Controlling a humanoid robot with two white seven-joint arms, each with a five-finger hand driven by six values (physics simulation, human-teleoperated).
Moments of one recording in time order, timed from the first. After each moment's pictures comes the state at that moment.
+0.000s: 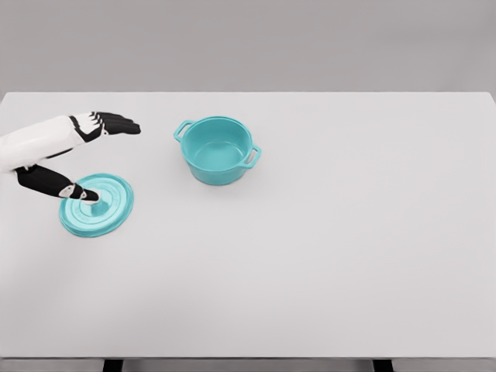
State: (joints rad) left arm -0.33 1.05 -0.39 -1.69 0.22 -0.61 -0.46; right arm -0.03 0.00 0.10 0.10 0.07 -0.28 0.61
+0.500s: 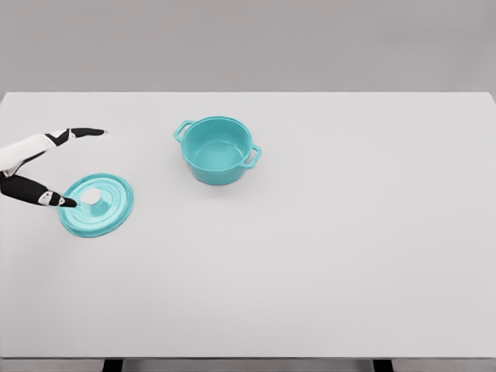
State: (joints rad) left arm -0.32 1.06 -0.47 -1.43 0.34 -0.61 -0.45; right arm -0.01 0.00 0.09 0.11 0.06 -0.28 0.61
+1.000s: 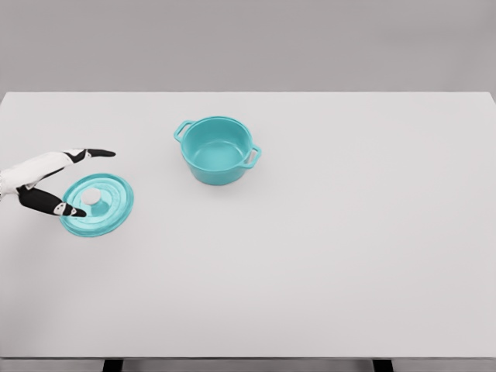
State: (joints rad) left arm -0.37 0.97 -0.54 -1.32 0.20 -0.61 -0.45; right arm -0.01 0.00 0.09 0.11 0.06 -0.28 0.61
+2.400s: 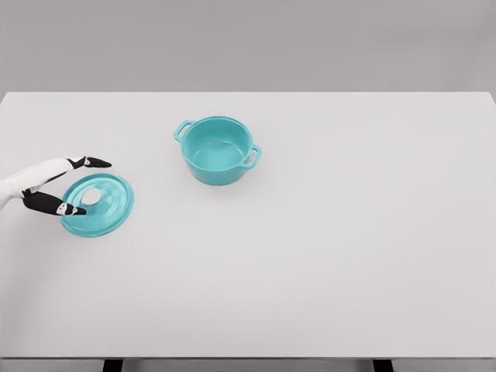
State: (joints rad) left arm -0.42 0.91 -0.60 -1.15 0.14 -0.61 -0.44; right arm -0.01 0.00 0.09 0.11 0.06 -0.28 0.61
